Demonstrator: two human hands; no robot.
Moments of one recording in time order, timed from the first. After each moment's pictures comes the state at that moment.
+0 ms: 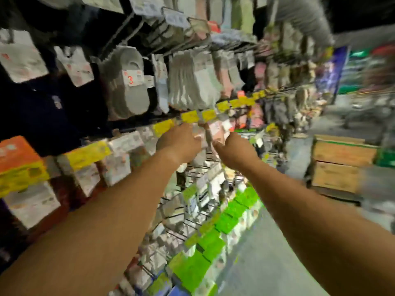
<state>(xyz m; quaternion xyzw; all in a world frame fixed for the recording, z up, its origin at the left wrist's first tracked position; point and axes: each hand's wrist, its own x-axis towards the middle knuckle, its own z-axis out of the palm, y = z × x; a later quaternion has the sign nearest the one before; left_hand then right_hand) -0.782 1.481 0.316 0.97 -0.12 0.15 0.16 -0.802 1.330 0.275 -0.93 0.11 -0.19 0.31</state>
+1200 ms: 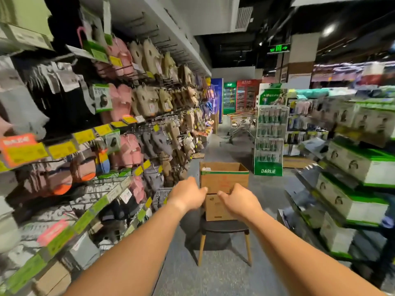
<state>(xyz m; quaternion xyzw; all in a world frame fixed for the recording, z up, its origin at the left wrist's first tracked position) -0.563 0.813 0.220 0.91 -0.34 -0.06 0.23 -0.676 0.700 0.199 -0.87 0.41 -0.13 0.24</state>
